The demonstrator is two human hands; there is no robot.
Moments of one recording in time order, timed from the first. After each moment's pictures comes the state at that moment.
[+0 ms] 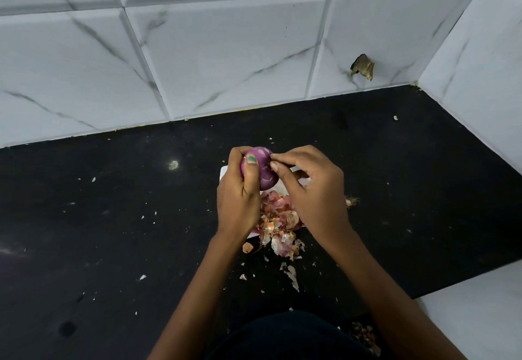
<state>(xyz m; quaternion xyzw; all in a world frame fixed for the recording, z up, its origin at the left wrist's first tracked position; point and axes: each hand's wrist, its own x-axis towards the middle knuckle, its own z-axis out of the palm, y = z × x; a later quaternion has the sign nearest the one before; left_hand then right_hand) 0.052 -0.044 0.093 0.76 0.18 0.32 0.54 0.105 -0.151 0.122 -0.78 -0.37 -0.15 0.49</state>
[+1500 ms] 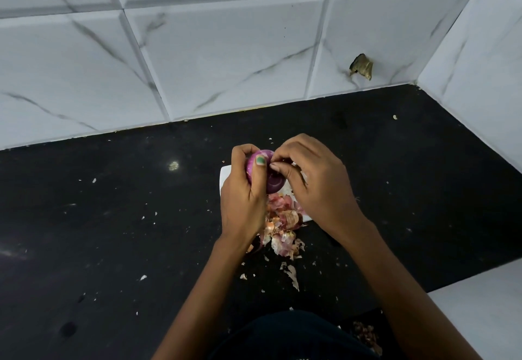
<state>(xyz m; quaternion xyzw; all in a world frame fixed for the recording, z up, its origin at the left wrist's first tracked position) 0.046 -0.055 0.105 0.76 0.19 0.32 0.53 0.116 -0.158 0.137 -0.78 -0.47 -0.17 0.38</state>
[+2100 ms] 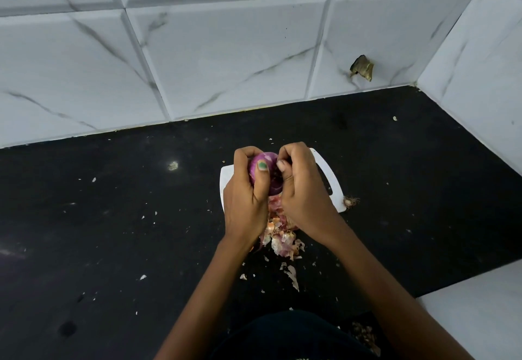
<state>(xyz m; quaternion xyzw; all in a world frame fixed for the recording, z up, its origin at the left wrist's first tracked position) 0.048 -0.057 0.097 0.76 0.17 0.34 0.52 0.106 -0.143 0.112 -0.78 -0.37 -0.06 0.49</state>
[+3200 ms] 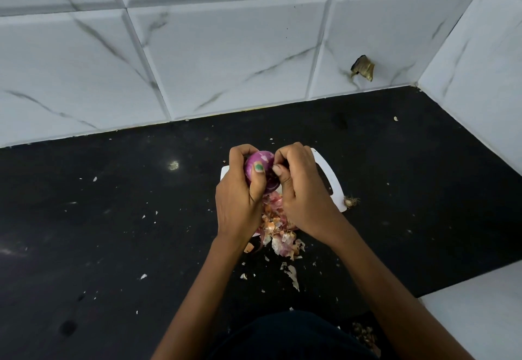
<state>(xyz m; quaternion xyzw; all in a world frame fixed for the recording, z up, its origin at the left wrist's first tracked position) 0.047 -0.045 0.091 0.80 0.16 0.37 0.46 0.107 -0.146 0.115 -0.79 -0.41 -0.04 0.46</state>
